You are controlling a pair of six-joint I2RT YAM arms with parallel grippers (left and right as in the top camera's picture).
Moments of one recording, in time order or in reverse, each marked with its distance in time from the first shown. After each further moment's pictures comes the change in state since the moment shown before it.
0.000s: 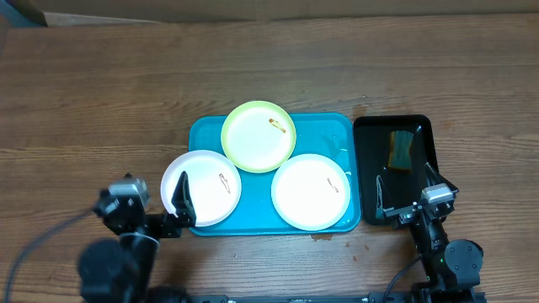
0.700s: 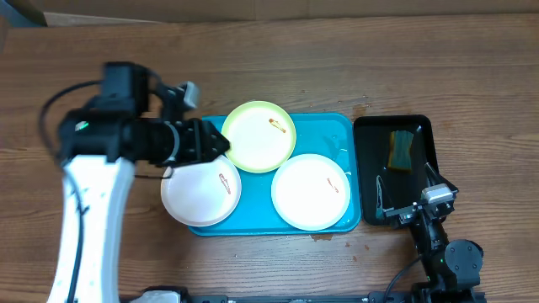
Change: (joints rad) left arm -0.089 1.065 0.789 -0.722 0.487 -0.015; right arm 0.000 -0.001 0.000 0.000 0.000 0.000
